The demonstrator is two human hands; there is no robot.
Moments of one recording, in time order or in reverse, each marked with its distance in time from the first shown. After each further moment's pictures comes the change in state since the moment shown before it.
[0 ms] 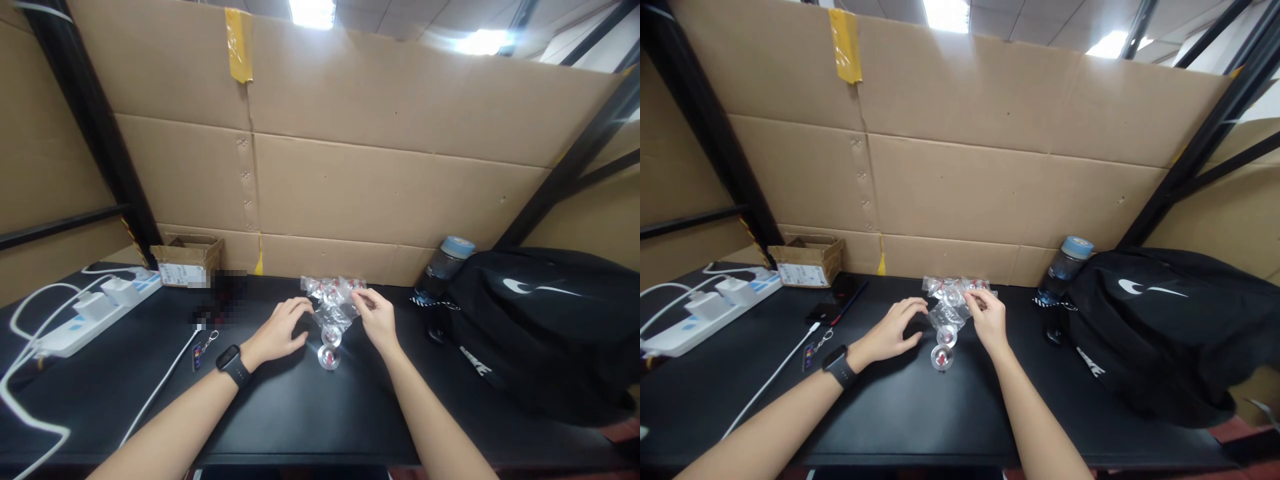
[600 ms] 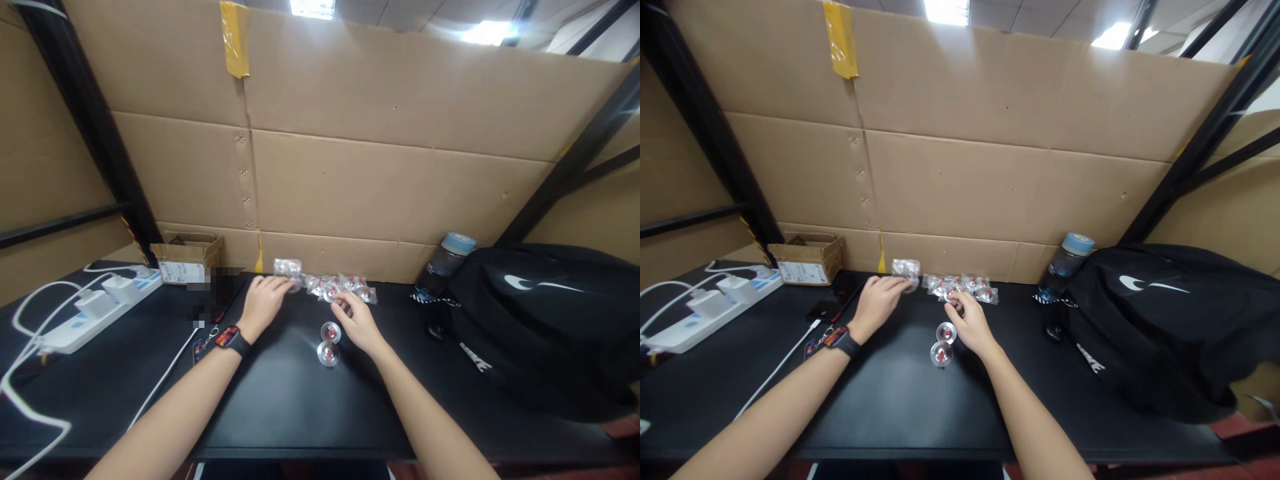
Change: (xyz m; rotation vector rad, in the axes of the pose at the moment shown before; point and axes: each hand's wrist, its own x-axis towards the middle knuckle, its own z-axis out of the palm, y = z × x) left_hand 0.013 -0.052 -0.011 0.372 0.203 -0.143; right_hand -0.010 0.004 0.020 -0.160 -0.269 -0.113
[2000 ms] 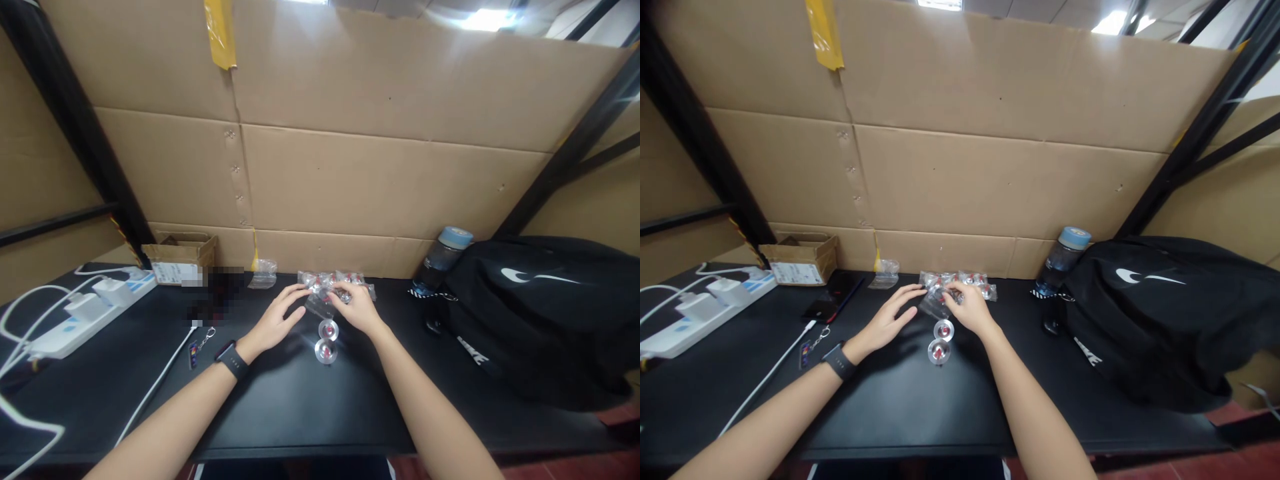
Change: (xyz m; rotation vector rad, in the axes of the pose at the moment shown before) left_hand -0.013 0.045 -0.001 -0.649 -0.130 -0.037; right_hand 0.028 -0.006 -0.015 -0.093 -0.002 -0.104
